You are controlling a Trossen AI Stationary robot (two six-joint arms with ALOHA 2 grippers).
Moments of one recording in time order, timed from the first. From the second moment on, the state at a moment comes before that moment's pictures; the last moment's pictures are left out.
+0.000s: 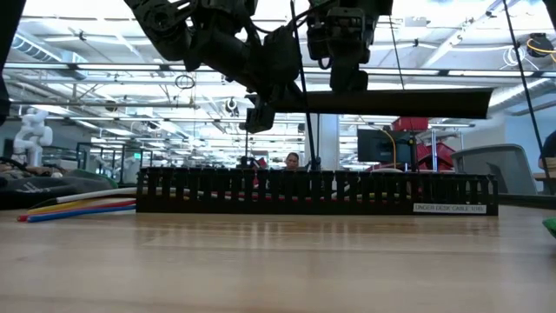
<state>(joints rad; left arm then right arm) 0.10 1.72 0.96 0.58 -0.57 1.43 -0.40 1.77 1.69 -1.20 -0.35 0.00</state>
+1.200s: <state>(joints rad) 0.10 1.72 1.04 0.49 -0.54 1.42 -0.45 1.77 1.69 -1.26 -0.43 -0.08</state>
